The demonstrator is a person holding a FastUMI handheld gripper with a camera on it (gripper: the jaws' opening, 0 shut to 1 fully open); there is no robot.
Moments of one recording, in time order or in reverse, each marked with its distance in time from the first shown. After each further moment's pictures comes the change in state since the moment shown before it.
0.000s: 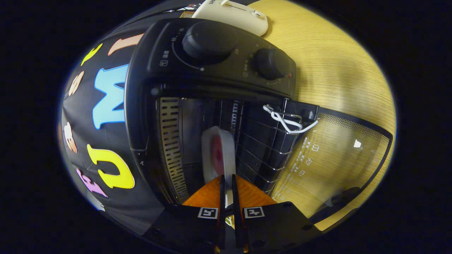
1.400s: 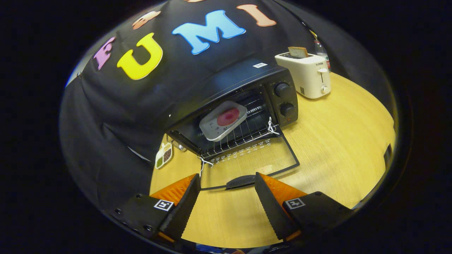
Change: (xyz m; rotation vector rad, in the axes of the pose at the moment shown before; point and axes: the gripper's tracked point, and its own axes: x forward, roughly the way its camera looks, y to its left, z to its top) arm -0.161 -0.060 -0.038 -1.003 0.087 -0.179
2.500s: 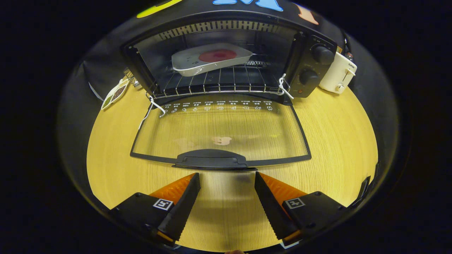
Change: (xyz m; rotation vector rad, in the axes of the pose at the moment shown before) arm 0.082 -0.055 -0.073 -0.283 0.331 -0.297
